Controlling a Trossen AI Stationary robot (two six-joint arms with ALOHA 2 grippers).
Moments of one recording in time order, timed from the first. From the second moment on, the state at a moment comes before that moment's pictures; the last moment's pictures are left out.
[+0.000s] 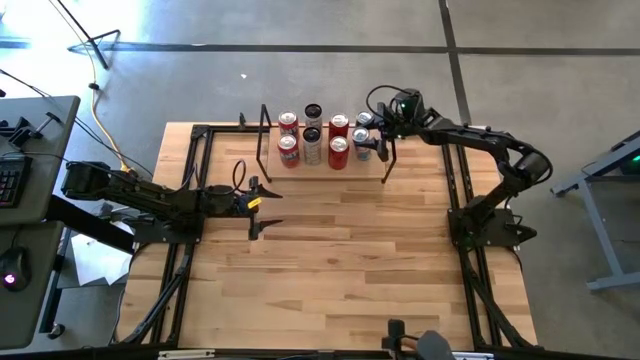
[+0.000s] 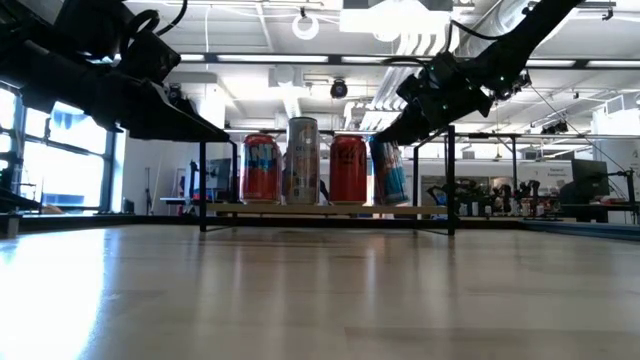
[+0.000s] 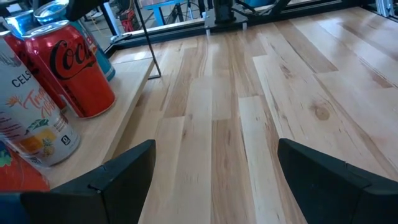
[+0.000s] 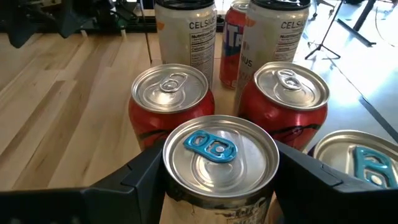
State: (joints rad) left arm 0.00 1.05 0.16 0.59 -0.12 0.17; right arm -0.84 1.56 0.92 0.09 -0.71 -0.44
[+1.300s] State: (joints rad) left arm 0.00 1.05 0.16 0.59 -0.12 0.17; right arm -0.58 1.54 1.42 -0.75 0.10 0.03
